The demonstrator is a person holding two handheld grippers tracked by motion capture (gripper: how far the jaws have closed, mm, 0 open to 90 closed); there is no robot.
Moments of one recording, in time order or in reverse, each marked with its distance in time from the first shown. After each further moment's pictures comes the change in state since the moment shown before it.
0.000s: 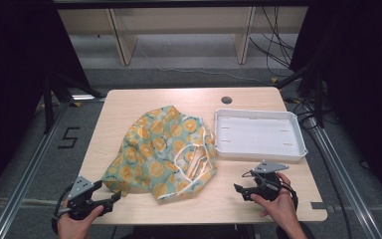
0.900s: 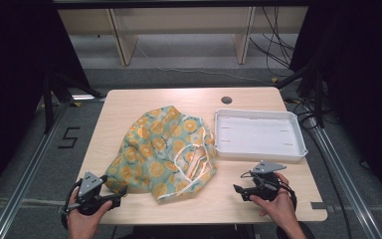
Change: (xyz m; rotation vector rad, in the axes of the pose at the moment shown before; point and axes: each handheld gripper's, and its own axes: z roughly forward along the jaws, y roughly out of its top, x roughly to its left) left arm -0.014 0.014 0.015 -0.030 0.060 0.052; right arm 0.001 0.000 0.004 0.011 -0.004 -0.027
